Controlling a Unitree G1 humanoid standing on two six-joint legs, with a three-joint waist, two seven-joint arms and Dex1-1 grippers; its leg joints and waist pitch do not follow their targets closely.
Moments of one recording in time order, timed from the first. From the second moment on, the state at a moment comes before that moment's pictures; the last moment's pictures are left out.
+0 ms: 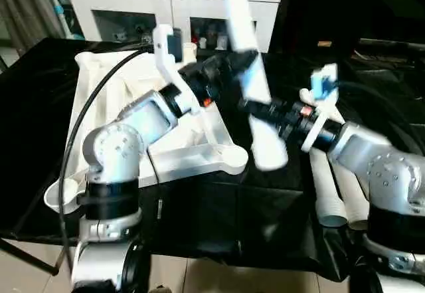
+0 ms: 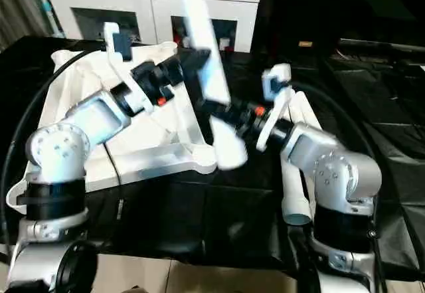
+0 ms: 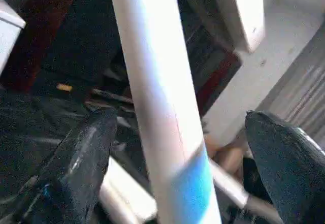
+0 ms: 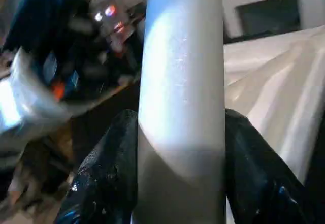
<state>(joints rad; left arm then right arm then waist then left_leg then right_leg) -0.73 0.02 0.26 0.00 -0.82 0.89 -0.38 -0.51 -0.22 -0.22 -0.18 0.59 1.05 0.74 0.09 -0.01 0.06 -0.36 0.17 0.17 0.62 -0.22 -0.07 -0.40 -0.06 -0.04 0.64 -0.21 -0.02</state>
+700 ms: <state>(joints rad) -0.74 0.03 0.30 0.01 -0.88 1.00 -0.26 -0.46 -0.29 -0.06 -0.20 0.52 0.89 0.77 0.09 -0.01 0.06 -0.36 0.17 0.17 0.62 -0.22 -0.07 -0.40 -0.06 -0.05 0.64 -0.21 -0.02</state>
